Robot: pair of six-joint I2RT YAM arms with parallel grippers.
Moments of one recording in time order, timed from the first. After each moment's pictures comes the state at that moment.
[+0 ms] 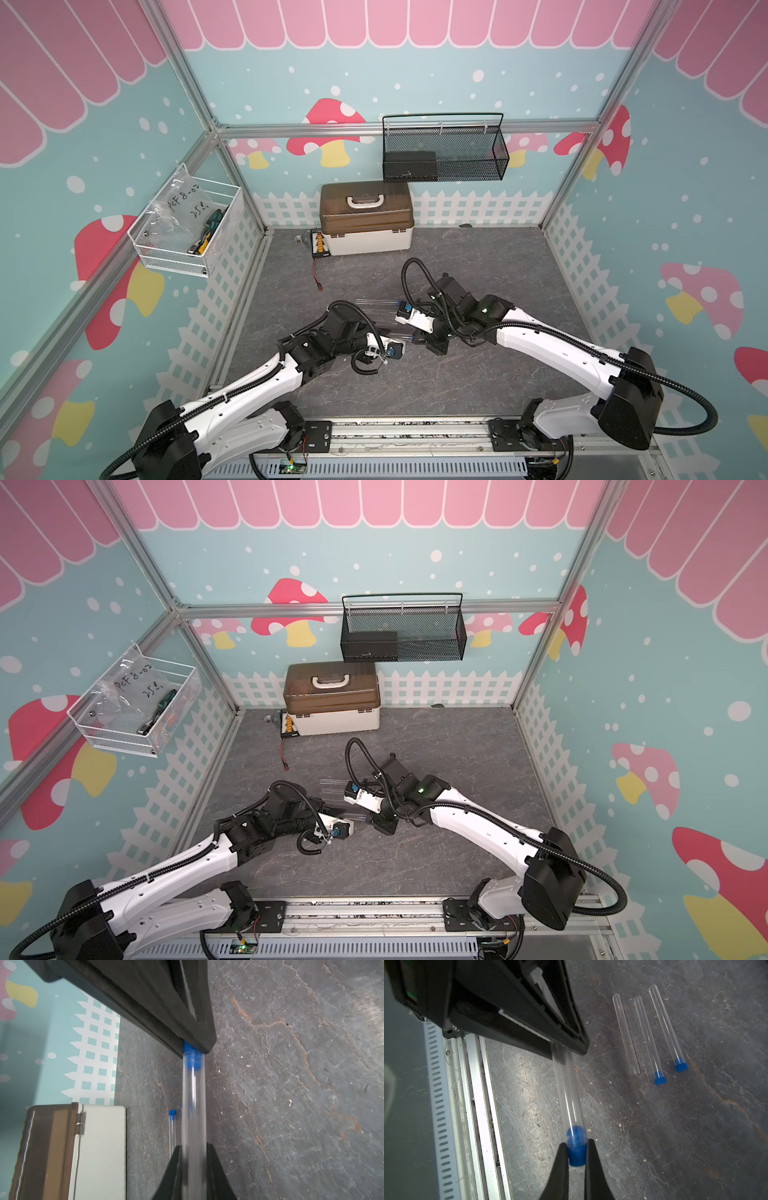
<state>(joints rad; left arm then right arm) -0.76 1.01 0.62 -0.25 0.21 1.07 0.84 1.36 1.09 -0.70 -0.31 -0.35</state>
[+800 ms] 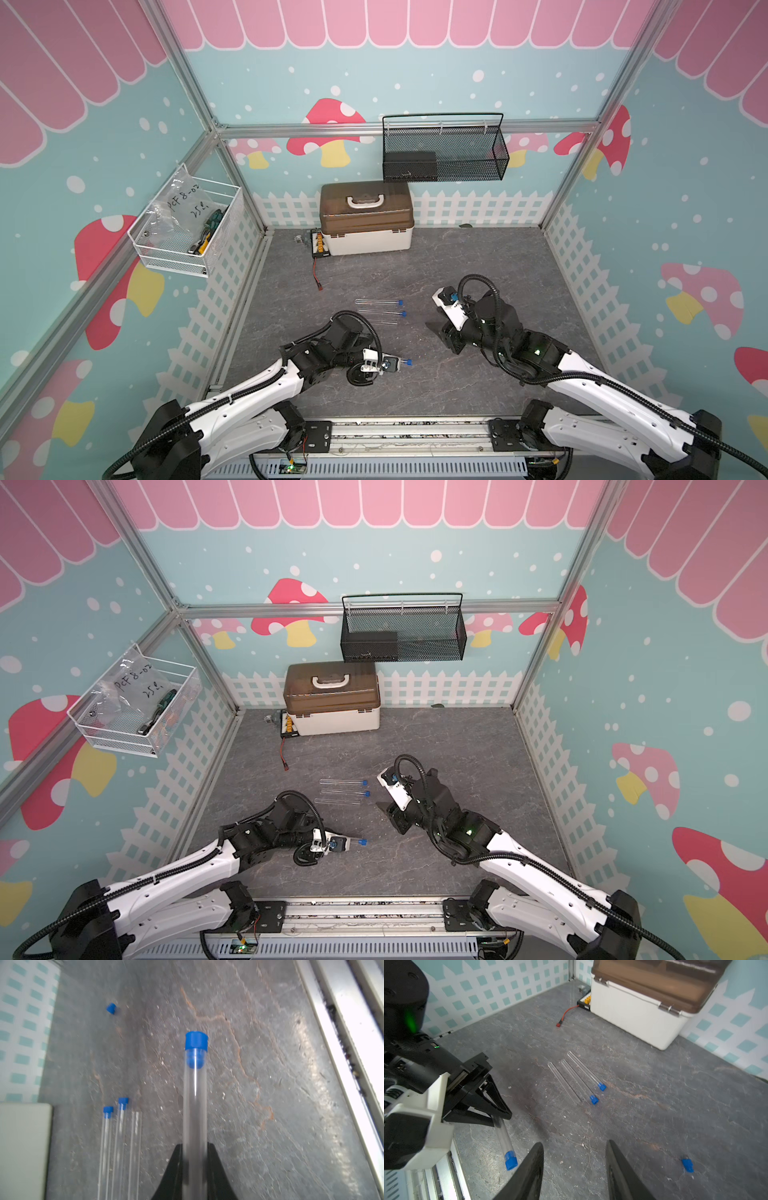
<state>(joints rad) -0.73 1.05 0.54 -0.39 0.29 0.96 0.84 0.97 0.79 -0.35 -0.01 0.01</state>
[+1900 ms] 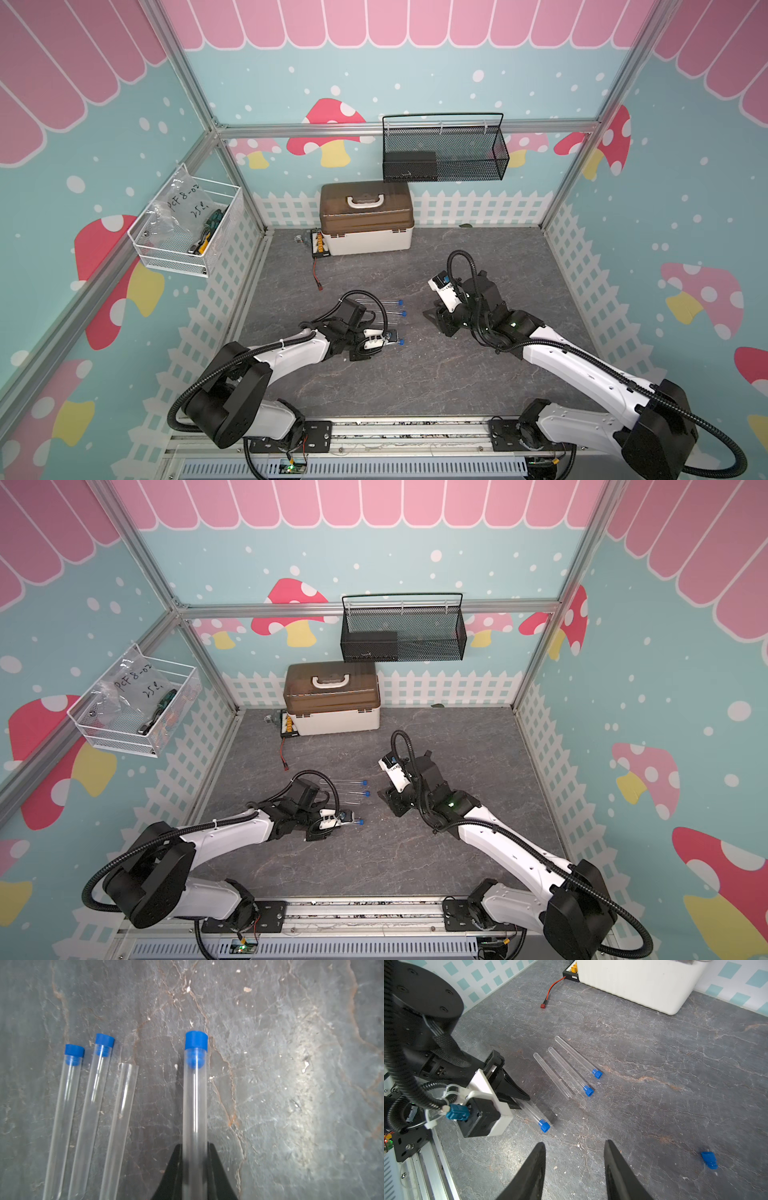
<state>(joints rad) -0.55 1.43 0.60 -0.20 0.31 0.92 0.67 1.16 0.85 -0.31 -0.18 0.04</state>
